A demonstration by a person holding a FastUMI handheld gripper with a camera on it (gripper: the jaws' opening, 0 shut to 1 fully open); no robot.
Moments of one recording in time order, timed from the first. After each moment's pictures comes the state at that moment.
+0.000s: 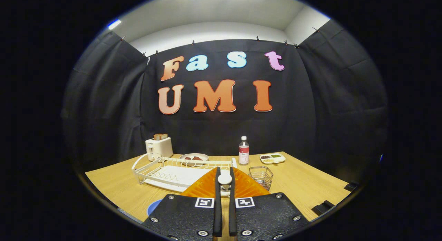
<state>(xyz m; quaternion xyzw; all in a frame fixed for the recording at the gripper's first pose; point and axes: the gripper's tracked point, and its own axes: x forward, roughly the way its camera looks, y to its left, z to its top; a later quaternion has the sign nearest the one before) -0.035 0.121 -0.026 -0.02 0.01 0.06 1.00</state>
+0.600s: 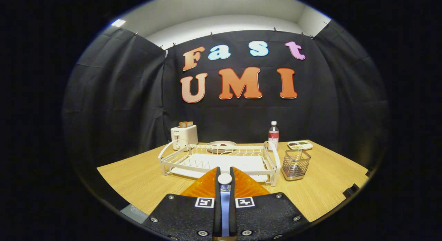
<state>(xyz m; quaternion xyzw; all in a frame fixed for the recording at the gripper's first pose) -0.046 0.209 -0.083 -0.01 0.05 0.14 0.99</state>
